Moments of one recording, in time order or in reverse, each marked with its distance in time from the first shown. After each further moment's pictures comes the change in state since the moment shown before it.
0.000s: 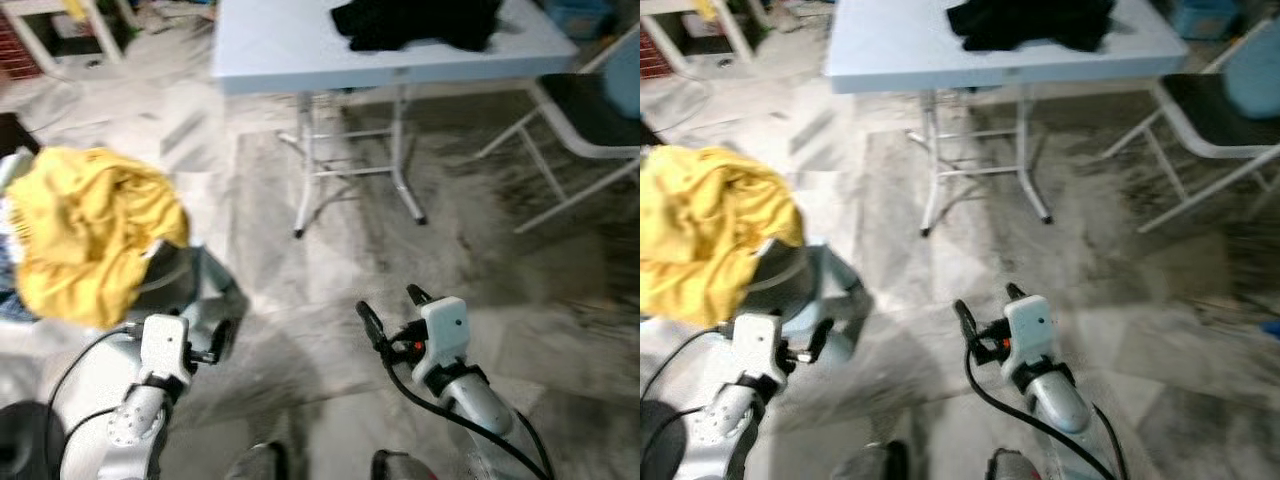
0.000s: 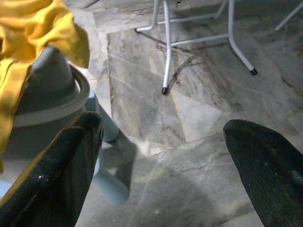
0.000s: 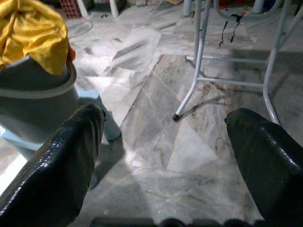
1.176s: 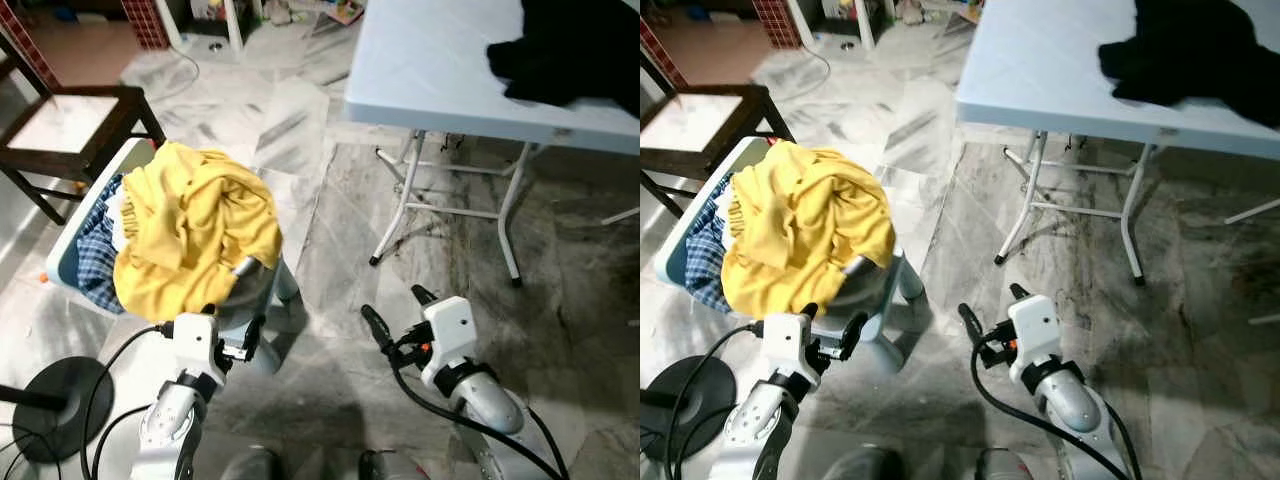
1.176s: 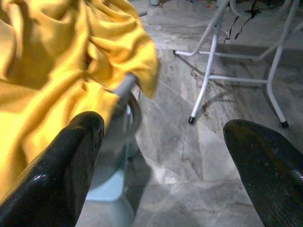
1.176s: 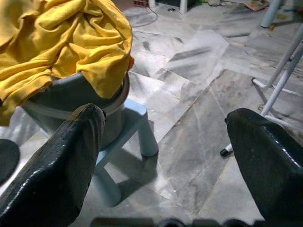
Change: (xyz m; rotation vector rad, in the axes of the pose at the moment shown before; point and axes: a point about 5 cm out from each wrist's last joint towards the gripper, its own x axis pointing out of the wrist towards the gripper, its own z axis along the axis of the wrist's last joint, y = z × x) left arm 0.001 -0.034 0.012 -0.085 -0.065 -0.078; right arm 0.000 -0.001 0.003 -0.029 0.011 0.043
